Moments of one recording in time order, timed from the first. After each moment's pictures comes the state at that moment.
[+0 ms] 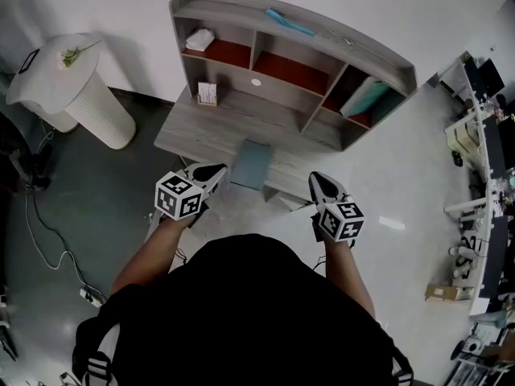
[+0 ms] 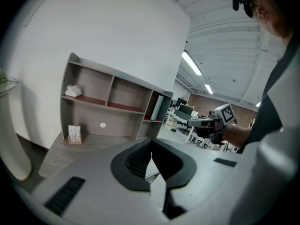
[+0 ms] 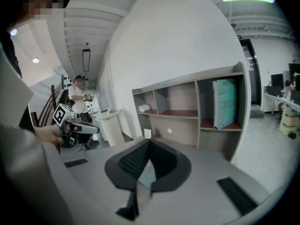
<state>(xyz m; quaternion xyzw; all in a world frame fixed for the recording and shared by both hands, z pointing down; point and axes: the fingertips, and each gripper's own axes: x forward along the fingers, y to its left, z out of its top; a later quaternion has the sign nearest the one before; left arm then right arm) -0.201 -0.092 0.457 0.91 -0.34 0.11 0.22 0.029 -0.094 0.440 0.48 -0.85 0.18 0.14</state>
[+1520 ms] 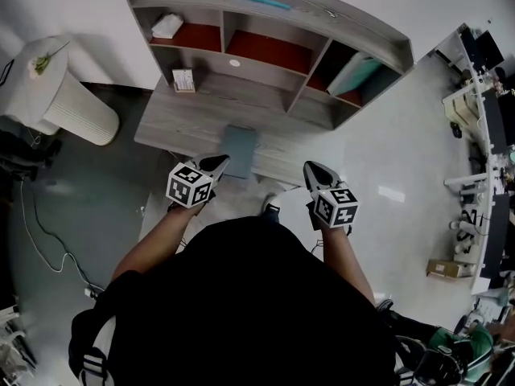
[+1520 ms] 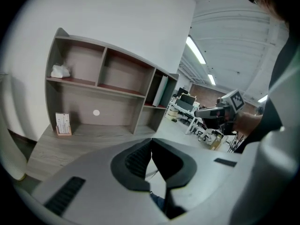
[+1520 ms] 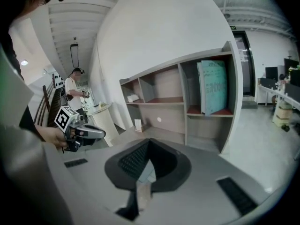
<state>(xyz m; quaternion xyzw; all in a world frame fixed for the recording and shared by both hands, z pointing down) -0.129 -0.139 0.544 0.90 -0.33 0.17 0.24 0.083 -0.122 0.498 0.49 -0.82 0.23 0.17</state>
